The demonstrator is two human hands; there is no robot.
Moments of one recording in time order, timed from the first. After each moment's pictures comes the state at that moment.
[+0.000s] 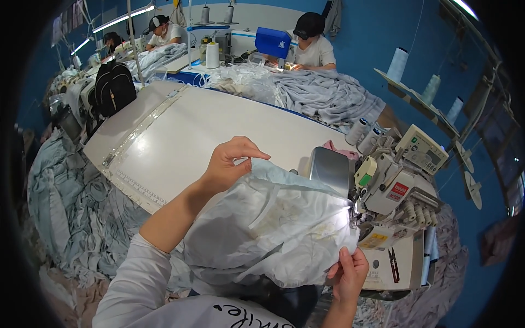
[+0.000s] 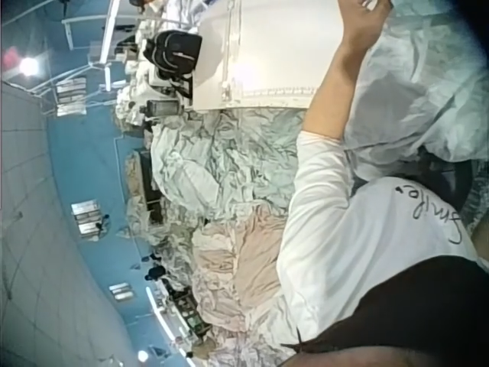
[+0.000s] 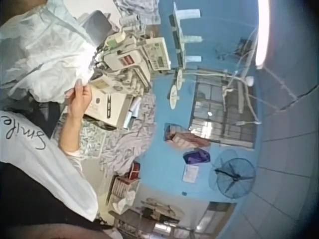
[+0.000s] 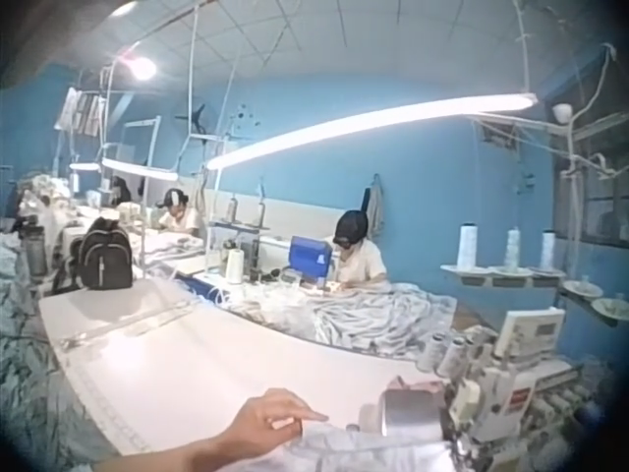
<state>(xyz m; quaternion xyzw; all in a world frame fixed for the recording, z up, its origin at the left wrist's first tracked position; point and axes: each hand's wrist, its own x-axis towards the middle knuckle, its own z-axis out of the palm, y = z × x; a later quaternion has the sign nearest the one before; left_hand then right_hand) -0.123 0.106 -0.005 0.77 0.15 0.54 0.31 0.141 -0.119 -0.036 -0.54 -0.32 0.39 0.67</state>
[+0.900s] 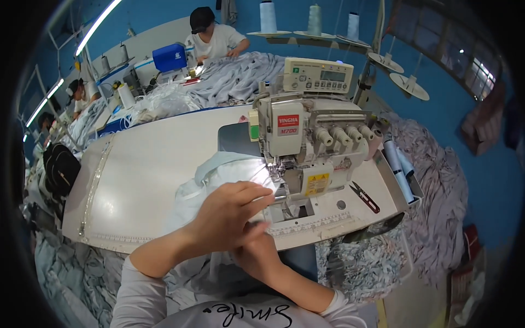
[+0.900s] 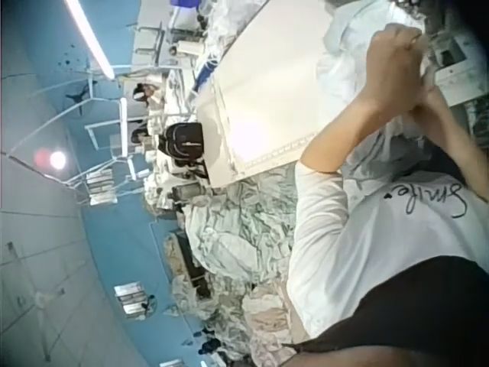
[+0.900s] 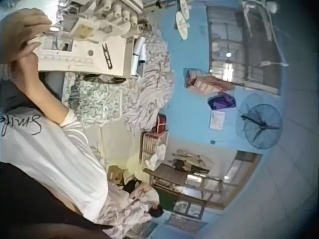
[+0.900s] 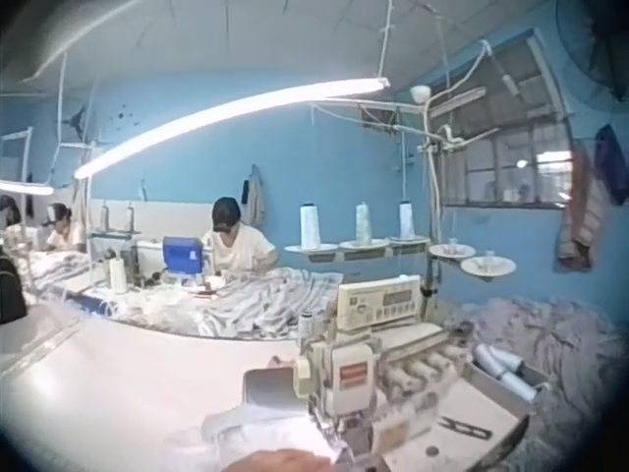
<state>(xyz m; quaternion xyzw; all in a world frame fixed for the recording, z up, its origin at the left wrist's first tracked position) -0.006 -0.015 0.027 0.96 0.05 0.26 0.12 0.078 -0.121 -0.055 -0.59 -0.63 0.13 0.48</state>
